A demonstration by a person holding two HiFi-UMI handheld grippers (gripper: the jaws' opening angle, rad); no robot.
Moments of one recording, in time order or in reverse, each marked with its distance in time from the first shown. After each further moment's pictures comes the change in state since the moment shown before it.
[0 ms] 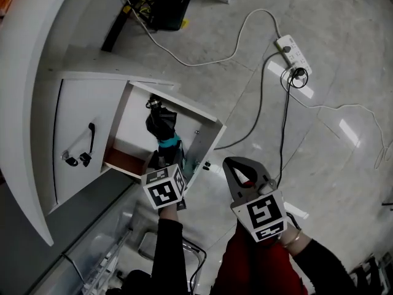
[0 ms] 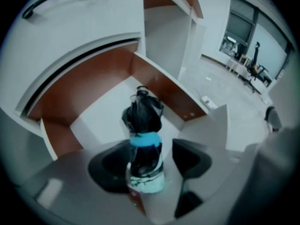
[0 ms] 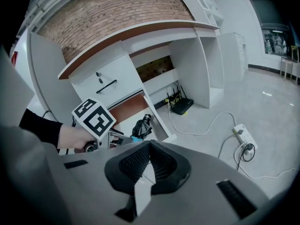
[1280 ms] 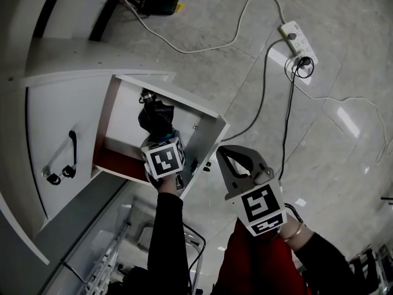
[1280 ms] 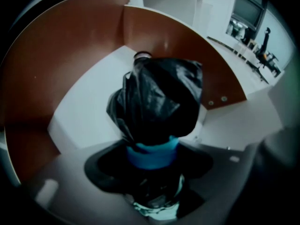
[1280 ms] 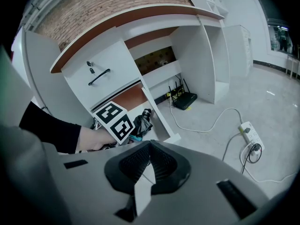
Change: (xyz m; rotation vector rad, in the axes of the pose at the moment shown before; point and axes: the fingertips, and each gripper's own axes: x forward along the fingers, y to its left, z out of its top) left arm 0.087 0.014 -0.008 0.043 0.171 0.060; right arm 0.048 -0.009 -0.007 -0.008 0.065 0.024
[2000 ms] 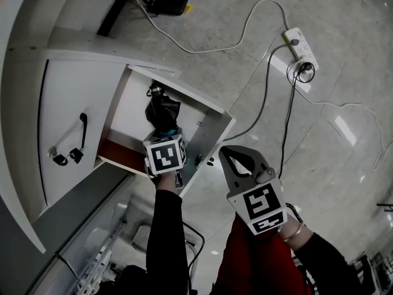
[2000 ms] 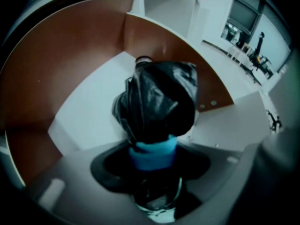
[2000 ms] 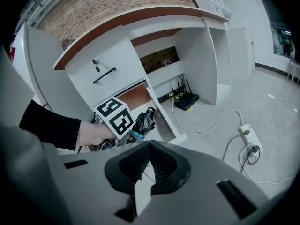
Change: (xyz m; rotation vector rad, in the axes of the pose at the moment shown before) left arm -0.017 0.000 0.003 0.018 -0.023 -0.067; right arm -0.007 0.017 0.000 -0.028 0.015 -0.001
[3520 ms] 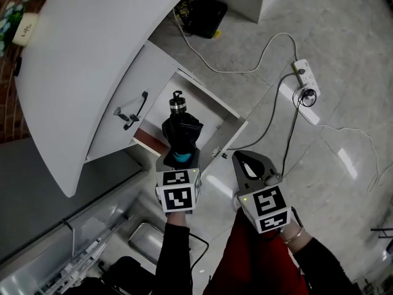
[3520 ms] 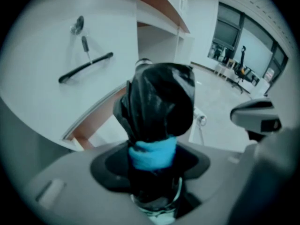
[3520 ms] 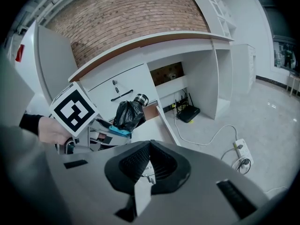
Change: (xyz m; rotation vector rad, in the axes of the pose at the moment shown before) left arm -0.184 -0.018 0.000 0.016 -0.236 -0.055; right arm -0.066 0.046 0.051 -0.067 -0.067 -0.016
